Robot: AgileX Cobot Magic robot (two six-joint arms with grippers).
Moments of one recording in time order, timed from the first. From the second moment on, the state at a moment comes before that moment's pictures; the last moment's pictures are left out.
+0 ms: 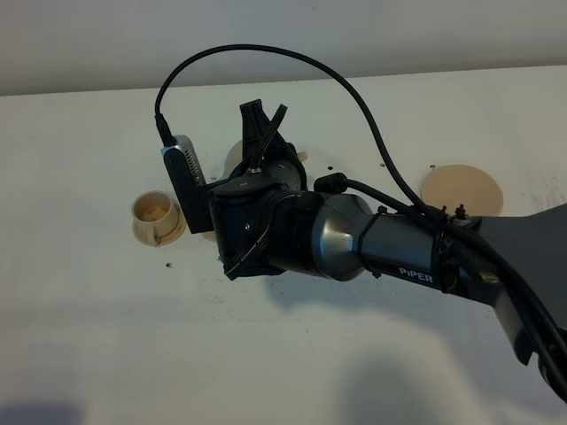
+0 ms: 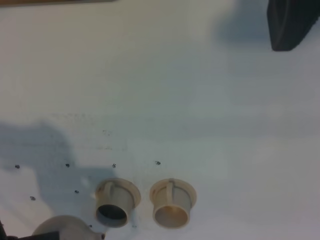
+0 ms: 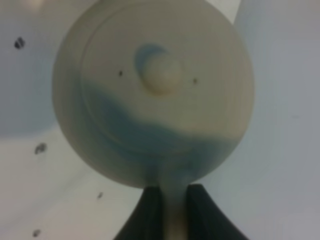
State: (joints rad) left arm -0.04 -0.01 -0.46 -0.04 1.06 -0.05; right arm 0.96 2.15 -1.59 -1.10 0.93 -0.16
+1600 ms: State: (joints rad) left arm -0.04 -0.01 -0.46 -0.04 1.06 -0.05; right arm 0.79 1.95 -1.59 -0.14 0.88 -0.03
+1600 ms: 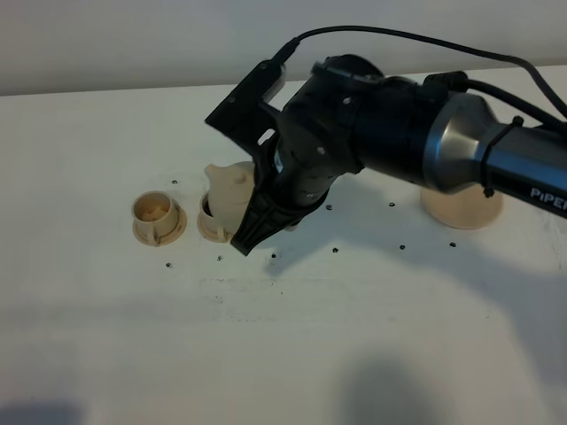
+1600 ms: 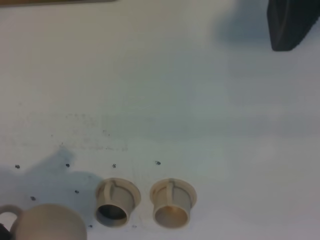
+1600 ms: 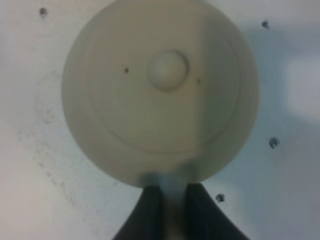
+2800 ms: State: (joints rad) left arm -0.04 -0.01 -0.46 -0.04 1.06 -0.05; right arm 0.69 2.10 -1.50 -0.09 0.73 -0.06
